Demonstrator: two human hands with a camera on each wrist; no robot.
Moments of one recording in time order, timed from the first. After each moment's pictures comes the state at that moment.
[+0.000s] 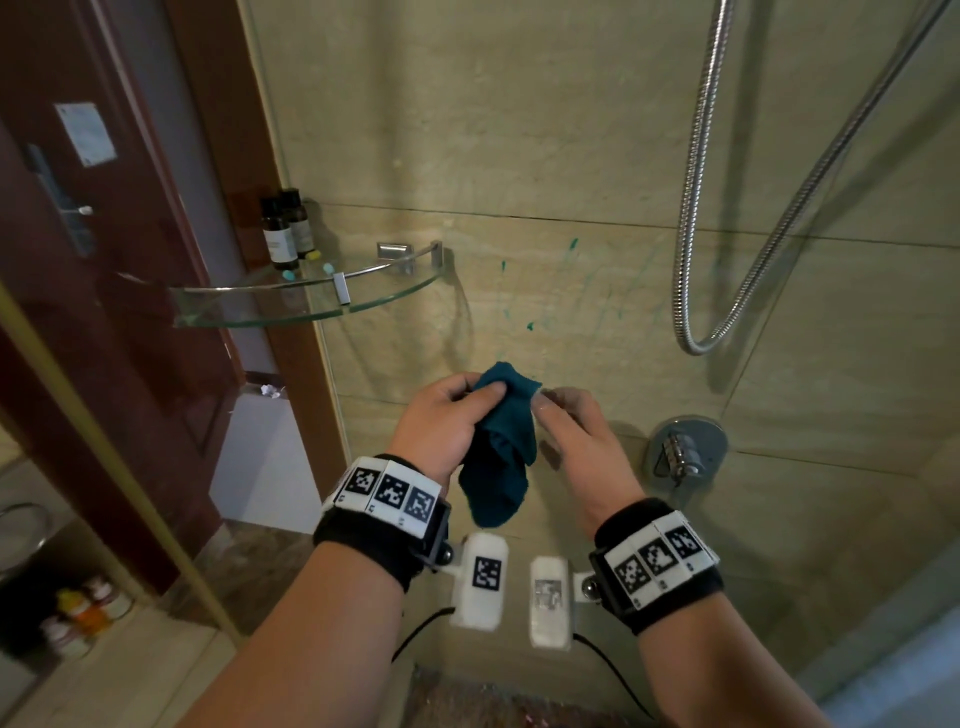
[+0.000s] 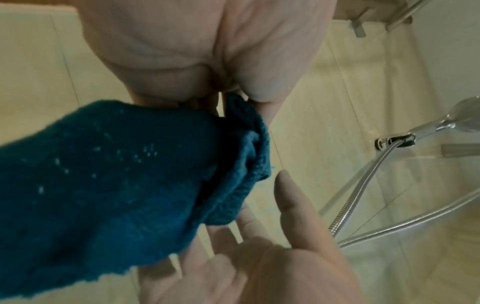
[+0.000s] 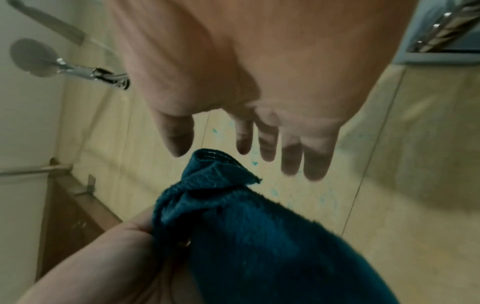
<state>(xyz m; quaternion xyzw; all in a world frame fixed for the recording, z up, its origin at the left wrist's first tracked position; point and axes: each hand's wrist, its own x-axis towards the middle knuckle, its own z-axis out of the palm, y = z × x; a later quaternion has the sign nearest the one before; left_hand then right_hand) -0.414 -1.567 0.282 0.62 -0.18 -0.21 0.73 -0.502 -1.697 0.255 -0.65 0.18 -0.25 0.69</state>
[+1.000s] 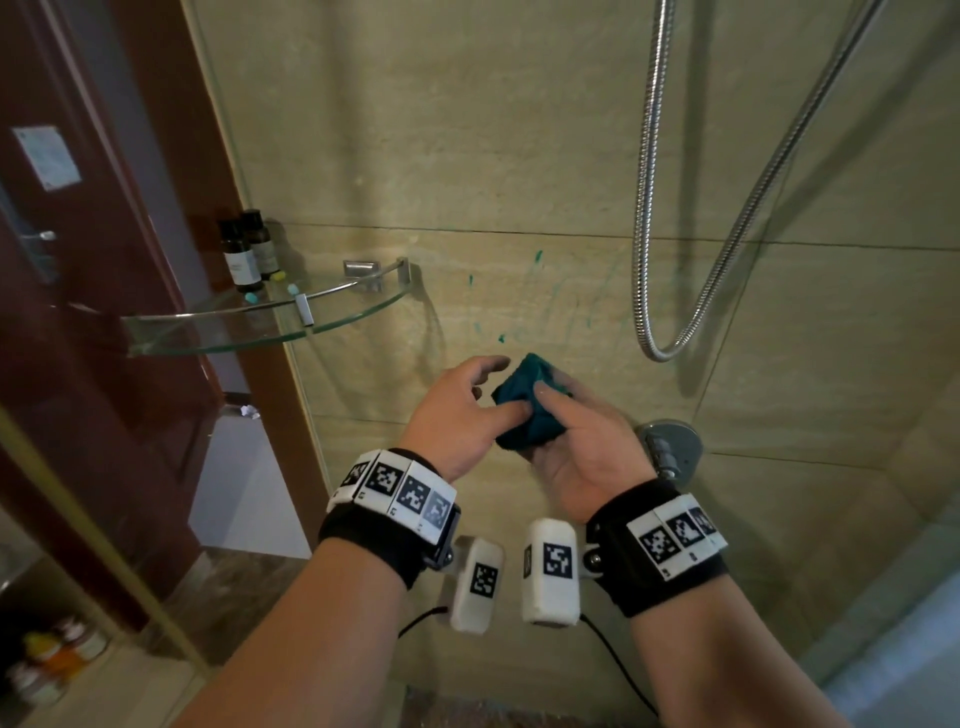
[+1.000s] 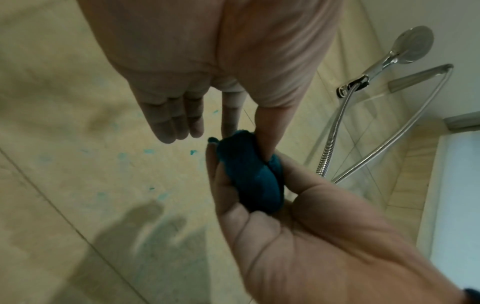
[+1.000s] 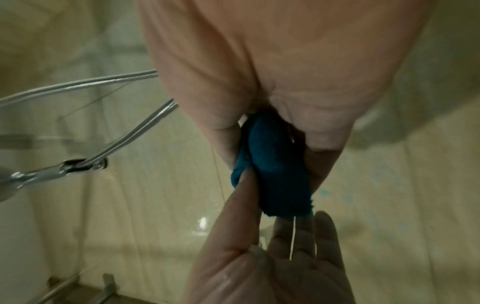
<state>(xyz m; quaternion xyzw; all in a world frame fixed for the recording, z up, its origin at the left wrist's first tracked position) -0.413 -1.597 0.304 0.78 -0.33 -0.09 0.53 -0.501 -1.723 0.278 -0.42 0.11 -0.20 0.88</state>
